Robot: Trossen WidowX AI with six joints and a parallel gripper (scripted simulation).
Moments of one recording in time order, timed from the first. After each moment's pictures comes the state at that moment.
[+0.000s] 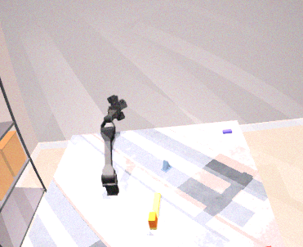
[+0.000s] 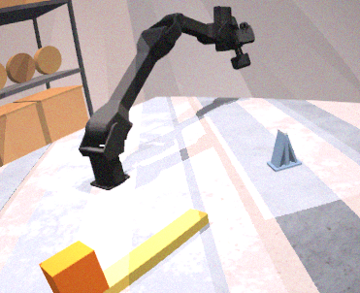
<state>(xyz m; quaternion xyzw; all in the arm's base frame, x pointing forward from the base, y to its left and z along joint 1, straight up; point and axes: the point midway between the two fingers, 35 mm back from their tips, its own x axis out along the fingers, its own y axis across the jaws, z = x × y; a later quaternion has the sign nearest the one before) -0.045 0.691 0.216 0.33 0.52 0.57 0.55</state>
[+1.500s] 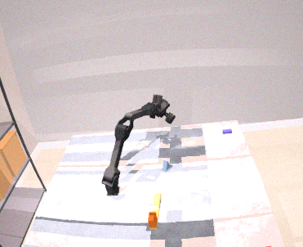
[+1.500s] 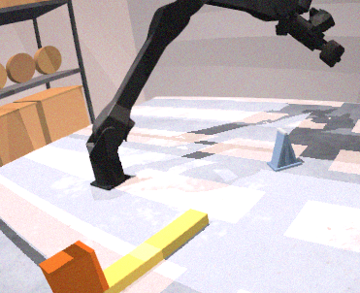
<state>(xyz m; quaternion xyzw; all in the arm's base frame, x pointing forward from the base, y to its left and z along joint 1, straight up) 0.313 0.542 0.200 0.05 0.34 0.45 0.82</state>
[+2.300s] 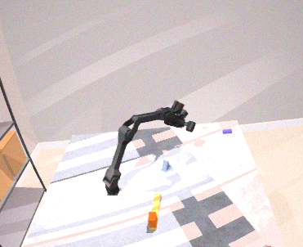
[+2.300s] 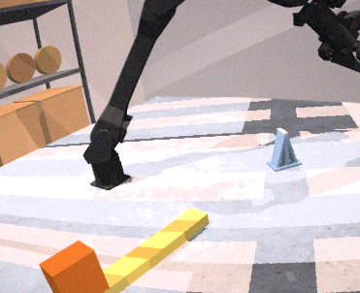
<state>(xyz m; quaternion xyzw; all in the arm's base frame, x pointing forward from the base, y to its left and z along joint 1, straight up) 0.439 0.365 0.187 -0.17 0.32 0.36 0.86</state>
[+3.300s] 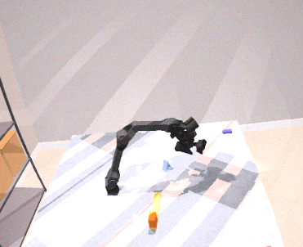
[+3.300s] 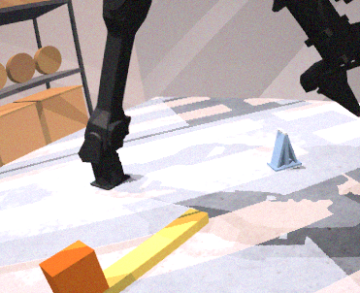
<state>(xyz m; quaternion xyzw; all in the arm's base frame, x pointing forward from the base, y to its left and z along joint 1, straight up) 0.472 0.117 0.175 -0.39 0.40 0.31 0.77</state>
